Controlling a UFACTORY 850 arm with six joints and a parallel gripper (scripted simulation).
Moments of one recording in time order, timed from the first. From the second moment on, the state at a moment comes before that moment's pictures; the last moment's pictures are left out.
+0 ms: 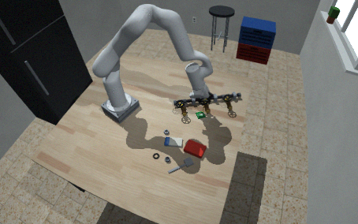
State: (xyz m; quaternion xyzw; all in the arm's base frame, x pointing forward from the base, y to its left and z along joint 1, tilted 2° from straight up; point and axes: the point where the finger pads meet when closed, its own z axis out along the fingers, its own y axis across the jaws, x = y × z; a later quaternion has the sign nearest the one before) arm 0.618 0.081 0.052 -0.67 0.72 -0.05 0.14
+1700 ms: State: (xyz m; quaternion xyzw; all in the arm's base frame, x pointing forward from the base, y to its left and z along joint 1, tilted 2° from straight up) arm 0.618 0.081 0.051 -0.93 0.34 -0.10 0.09
